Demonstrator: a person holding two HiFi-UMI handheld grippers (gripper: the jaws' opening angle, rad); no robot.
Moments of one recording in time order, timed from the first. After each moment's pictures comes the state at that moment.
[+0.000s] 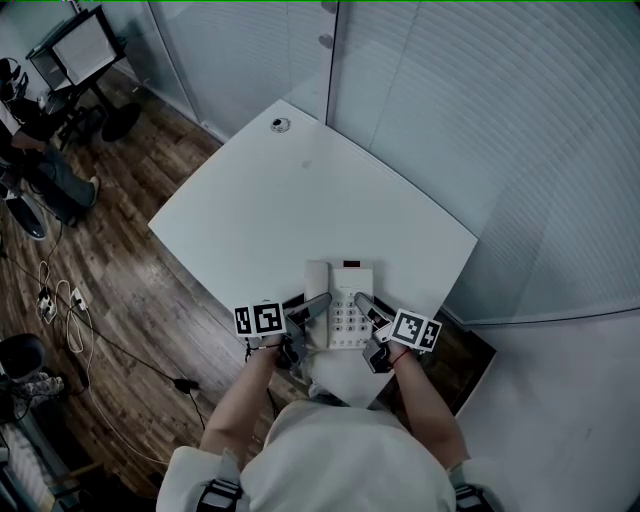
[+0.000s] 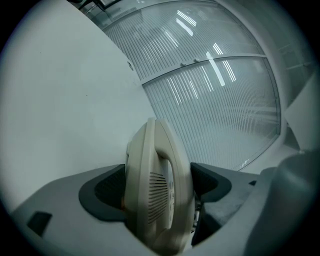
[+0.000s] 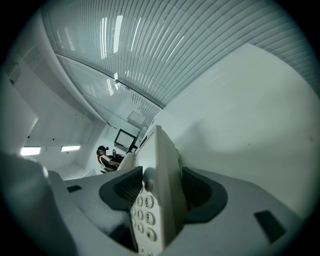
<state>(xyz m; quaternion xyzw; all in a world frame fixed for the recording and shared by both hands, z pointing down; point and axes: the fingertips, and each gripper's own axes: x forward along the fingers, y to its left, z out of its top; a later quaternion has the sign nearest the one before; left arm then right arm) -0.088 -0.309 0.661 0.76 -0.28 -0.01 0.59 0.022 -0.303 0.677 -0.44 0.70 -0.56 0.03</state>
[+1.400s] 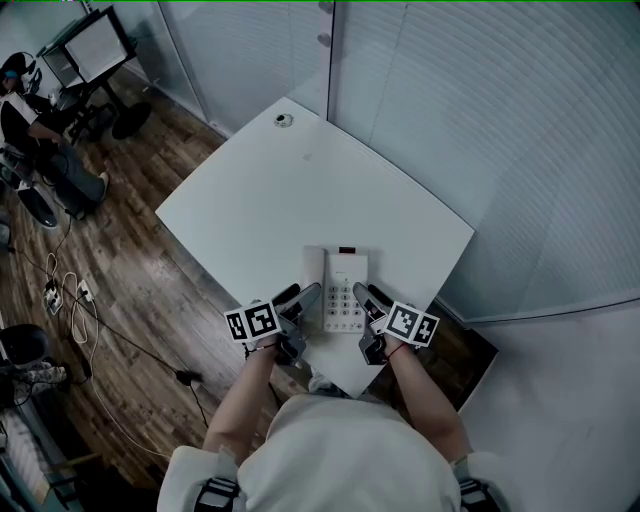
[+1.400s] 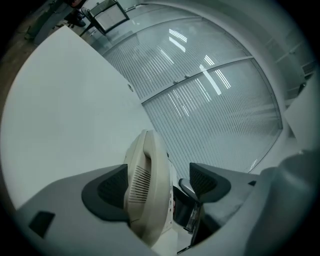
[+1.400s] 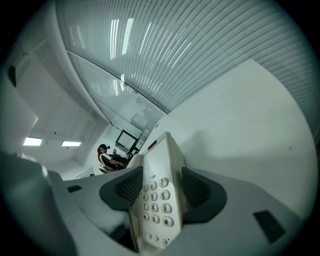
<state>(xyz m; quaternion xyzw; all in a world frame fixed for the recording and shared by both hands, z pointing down) -0.105 -0.291 0.634 0.76 -0.36 -0.06 0.54 0.031 -0.291 0.658 -0.45 0.72 -0.53 0.03</state>
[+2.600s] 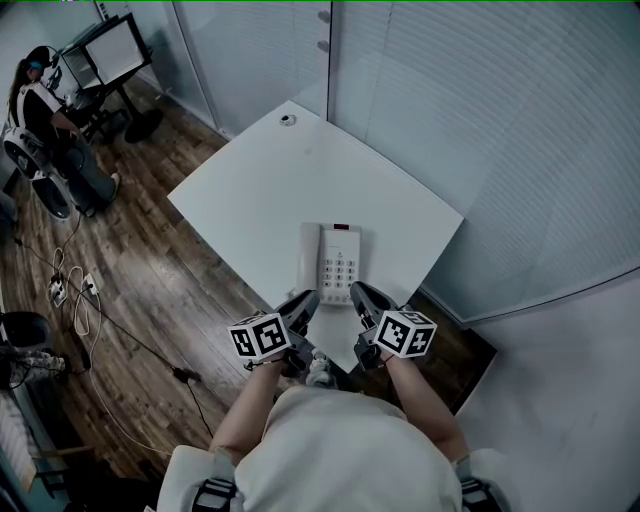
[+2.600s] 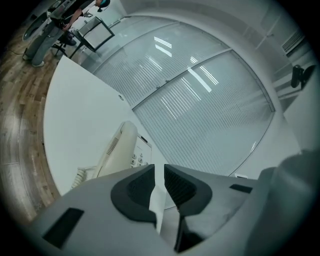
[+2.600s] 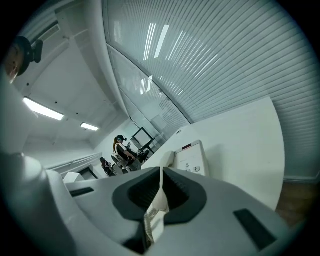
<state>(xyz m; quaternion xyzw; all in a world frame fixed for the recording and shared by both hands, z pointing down) -0.078 -0.188 0.574 0.78 -0.40 -0.06 0.48 0.019 -0.206 0.565 -0.42 0.81 -0.40 0.02</state>
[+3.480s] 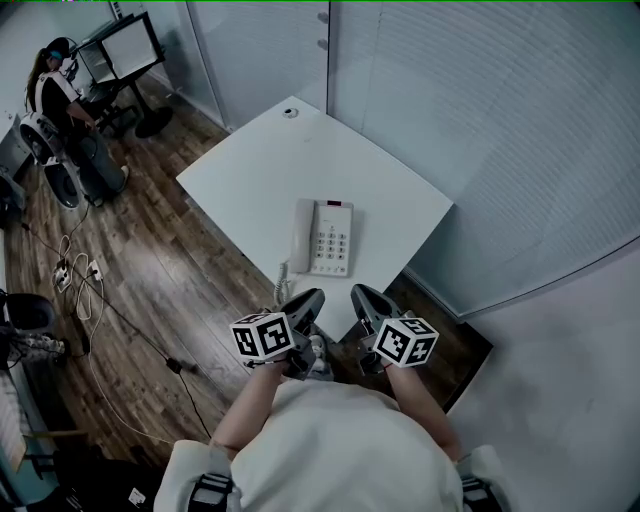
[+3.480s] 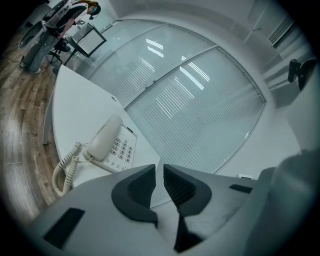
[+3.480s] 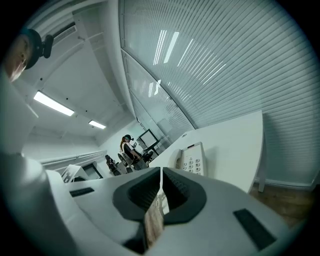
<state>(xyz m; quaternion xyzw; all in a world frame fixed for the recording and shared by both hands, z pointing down) -0.036 -0.101 0.533 0.79 -0.40 -0.06 0.45 0.047 -0.112 0.524 -0.42 0.83 -0.36 0.02</state>
